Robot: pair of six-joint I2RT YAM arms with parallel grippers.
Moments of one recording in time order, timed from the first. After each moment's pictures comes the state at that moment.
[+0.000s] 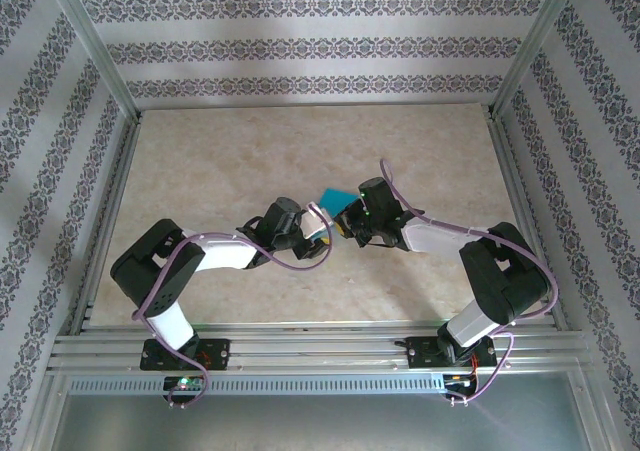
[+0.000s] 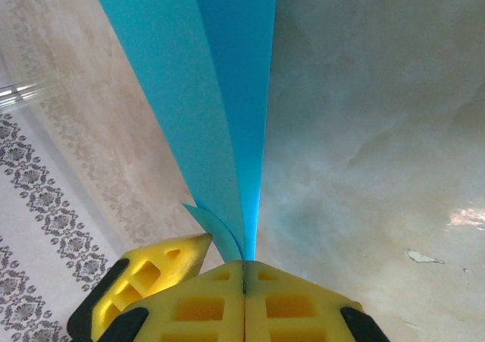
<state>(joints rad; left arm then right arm) -0.68 1.70 0.73 0.31 0.18 0.29 0.54 1.58 0.77 -0.01 -0.35 1.50</state>
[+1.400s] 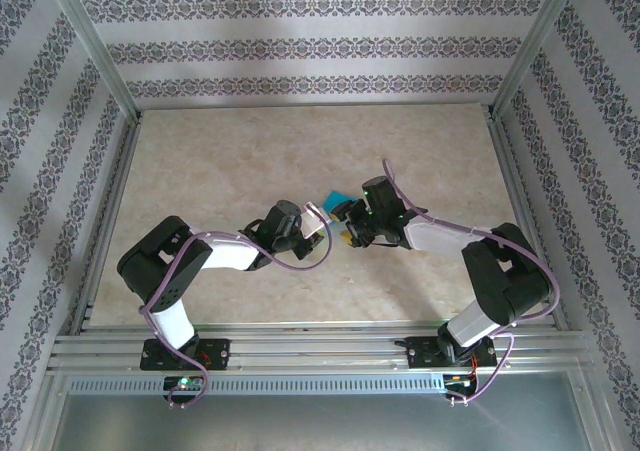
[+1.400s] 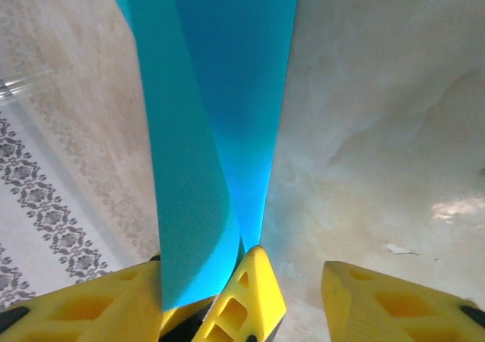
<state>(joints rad) -0.68 1.74 0.71 0.37 0.13 0.20 0.51 1.56 0.78 -0.06 -0.37 1.46</state>
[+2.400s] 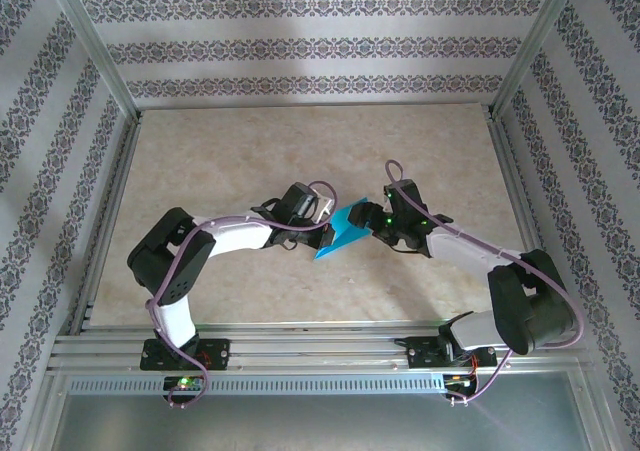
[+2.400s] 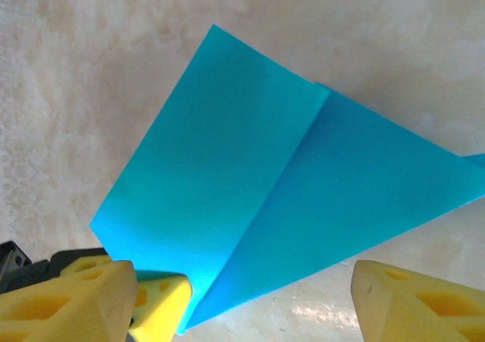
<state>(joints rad) -0.68 1.81 0.99 -0.07 0.35 -0.36 0.41 1.39 0.67 -0.13 -0.30 0.85</state>
